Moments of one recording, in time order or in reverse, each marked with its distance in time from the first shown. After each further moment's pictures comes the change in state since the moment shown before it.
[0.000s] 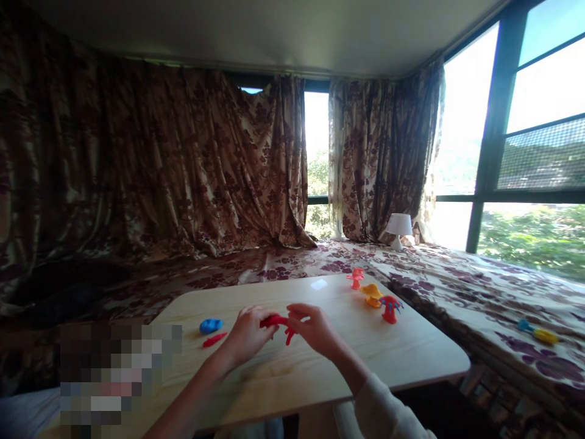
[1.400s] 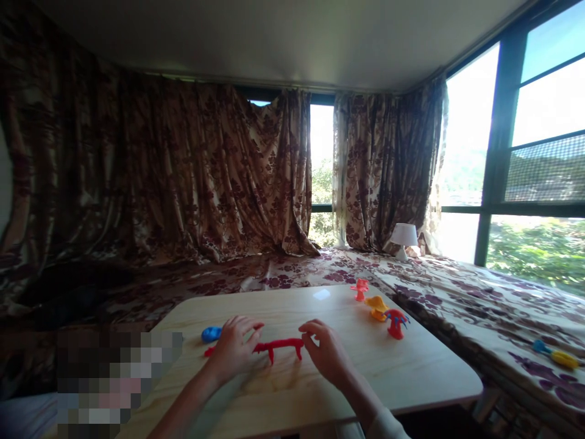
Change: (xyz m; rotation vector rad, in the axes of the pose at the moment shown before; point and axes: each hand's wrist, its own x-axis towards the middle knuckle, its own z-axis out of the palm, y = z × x) left_hand -0.016 -0.037 0.003 0.042 0.219 -0.016; right_hand -0.015 0.007 -0.008 -0.326 0.107 -0.118
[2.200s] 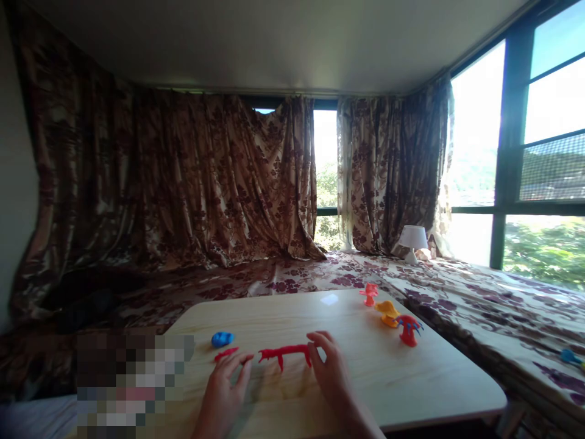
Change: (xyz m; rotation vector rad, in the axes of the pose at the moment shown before) left_hand -0.060 -0.026 0.029 -0.188 0.420 -0.189; right_hand -0.012 0.015 0.035 0.028 0.228 -0.039
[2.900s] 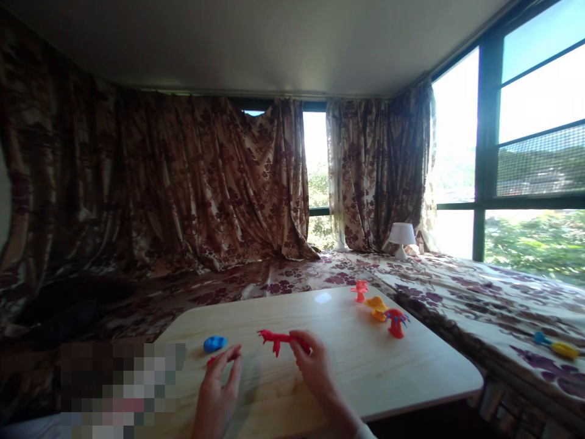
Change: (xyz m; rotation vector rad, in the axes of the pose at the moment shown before) left_hand 0.002 0.009 0.005 -0.125 0.084 -0.100; right_hand 0.001 -0.006 0.023 0.261 -0.044 0.166
